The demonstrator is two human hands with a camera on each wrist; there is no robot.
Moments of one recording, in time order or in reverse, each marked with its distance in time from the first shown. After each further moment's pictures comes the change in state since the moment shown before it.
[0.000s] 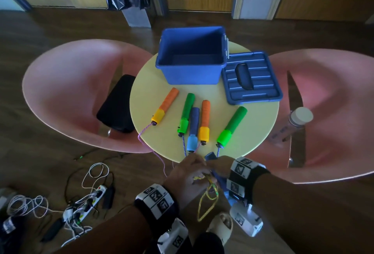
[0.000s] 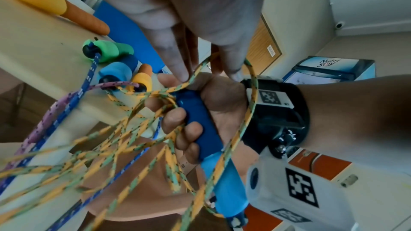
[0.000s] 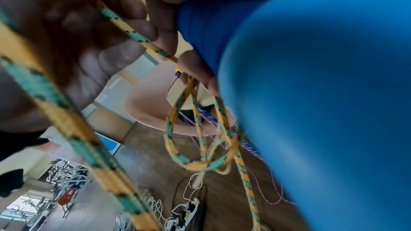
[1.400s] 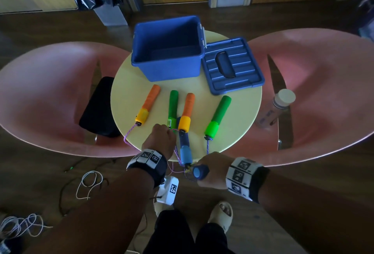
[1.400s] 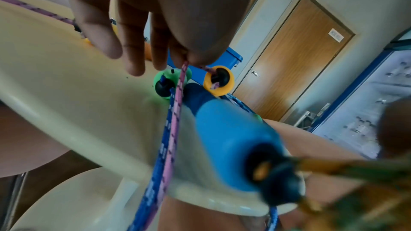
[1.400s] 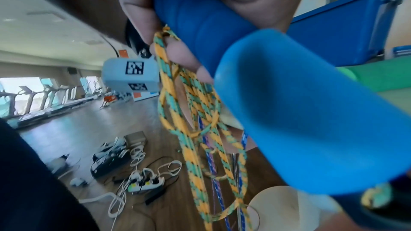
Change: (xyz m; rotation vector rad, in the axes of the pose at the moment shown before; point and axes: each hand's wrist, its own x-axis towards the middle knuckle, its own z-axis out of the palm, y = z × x) left_hand 0.077 -0.065 -0.022 0.567 -0.038 -0.745; right_hand -0.054 0.003 -0.003 -0.545 0.032 -0.413
